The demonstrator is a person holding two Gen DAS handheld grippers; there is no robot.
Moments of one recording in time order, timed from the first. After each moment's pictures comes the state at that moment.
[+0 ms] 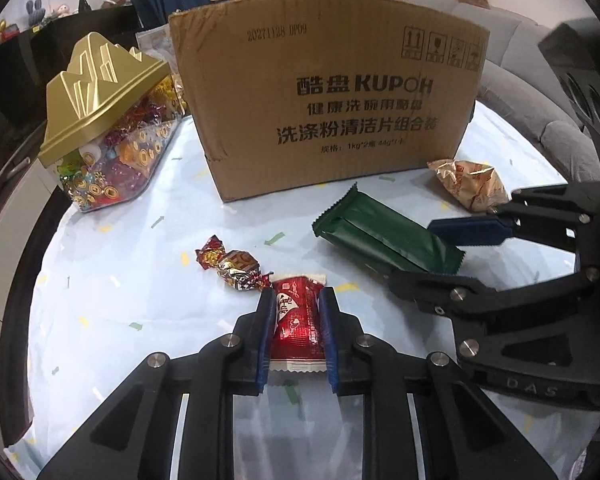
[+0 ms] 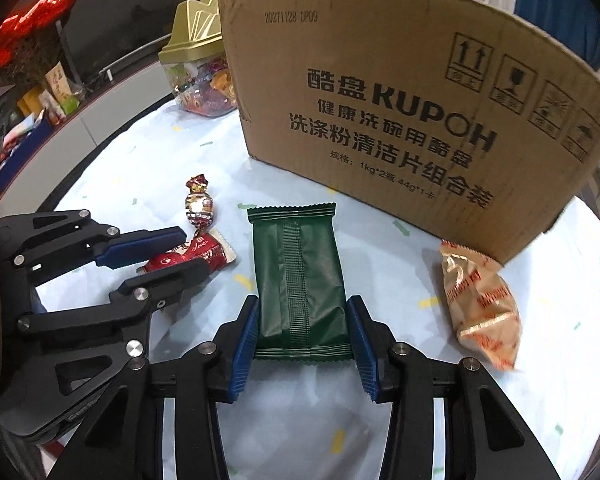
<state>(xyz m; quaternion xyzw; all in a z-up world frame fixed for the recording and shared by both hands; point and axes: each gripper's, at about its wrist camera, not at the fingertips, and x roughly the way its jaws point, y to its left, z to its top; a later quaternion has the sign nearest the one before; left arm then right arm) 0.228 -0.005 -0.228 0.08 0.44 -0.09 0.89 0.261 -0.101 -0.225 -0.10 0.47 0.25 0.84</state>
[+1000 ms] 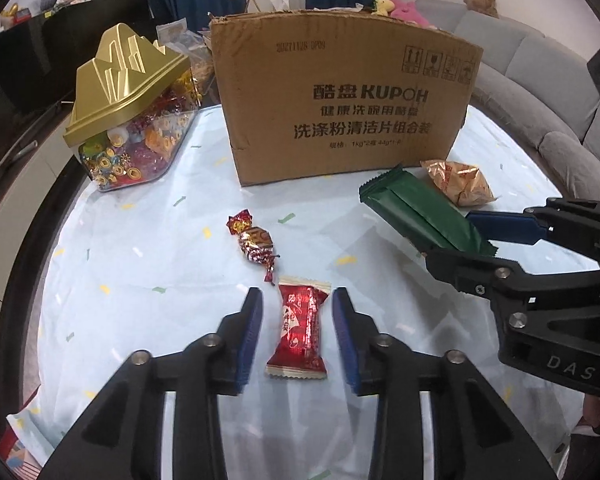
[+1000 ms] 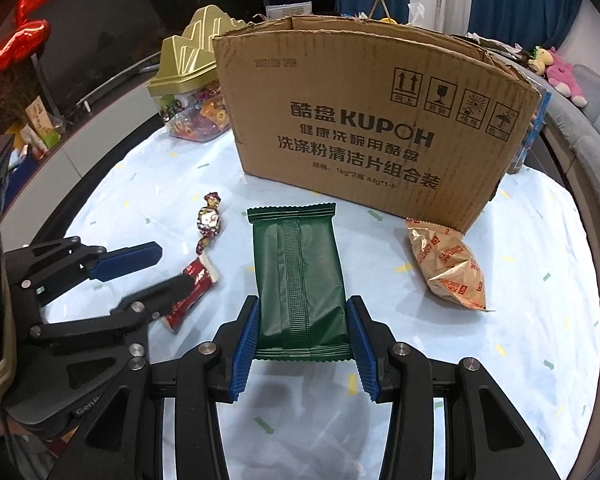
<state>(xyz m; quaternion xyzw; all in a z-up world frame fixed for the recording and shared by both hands) 0.195 0.003 -0.214 0.06 0.44 -0.08 0.89 0.222 -0.118 -0.194 -0.06 0.46 0.20 0.86</state>
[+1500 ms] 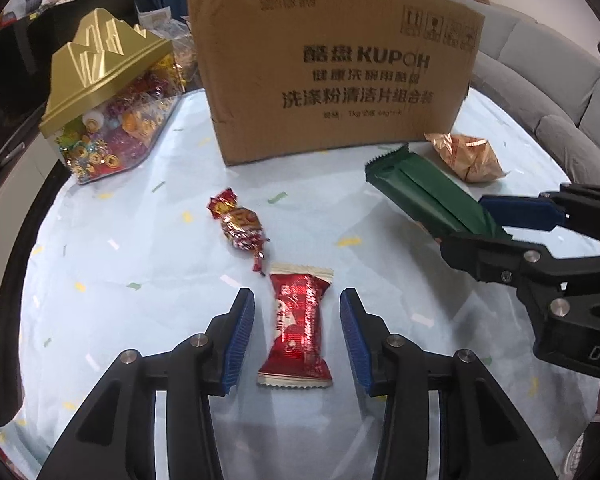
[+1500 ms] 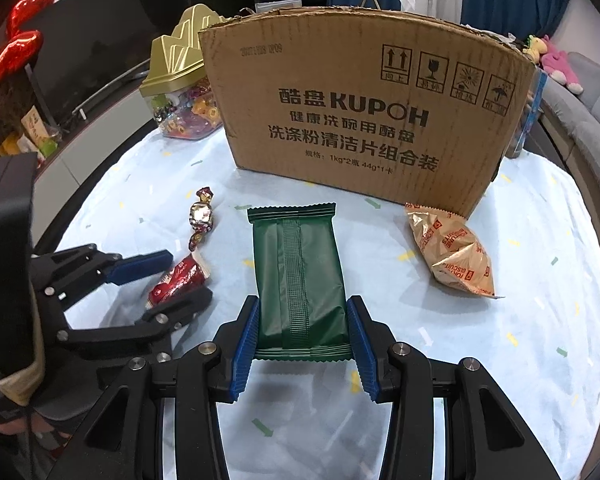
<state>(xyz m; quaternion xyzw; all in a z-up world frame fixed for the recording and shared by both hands) 0.206 0.001 -0.242 0.07 0.46 -0.10 0.88 0.225 -0.123 -0.206 -0.04 0.46 0.19 0.86</state>
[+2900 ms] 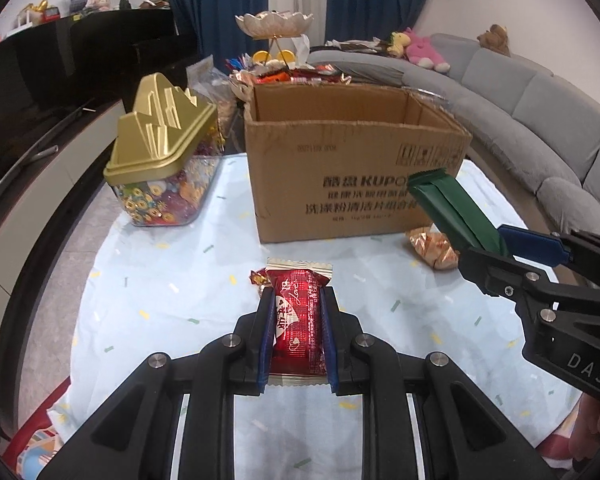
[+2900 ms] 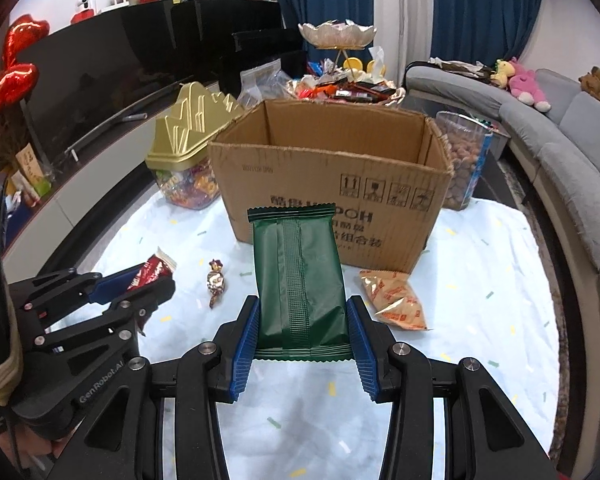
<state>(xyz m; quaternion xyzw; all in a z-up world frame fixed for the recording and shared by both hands) 0.180 0.006 -0.139 0.02 0.40 -0.05 0.91 0.201 -0.136 -0.114 -0.03 0.40 0.15 0.90</state>
